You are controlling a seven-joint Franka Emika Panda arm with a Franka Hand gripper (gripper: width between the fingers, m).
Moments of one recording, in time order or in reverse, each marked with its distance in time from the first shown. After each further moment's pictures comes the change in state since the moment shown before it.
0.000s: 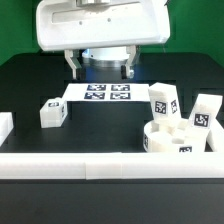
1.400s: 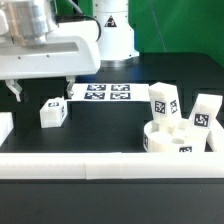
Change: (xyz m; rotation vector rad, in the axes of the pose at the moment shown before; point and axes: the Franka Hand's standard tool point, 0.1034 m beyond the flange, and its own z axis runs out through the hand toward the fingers) arm -0.032 0.123 0.039 -0.030 -0.413 -0.208
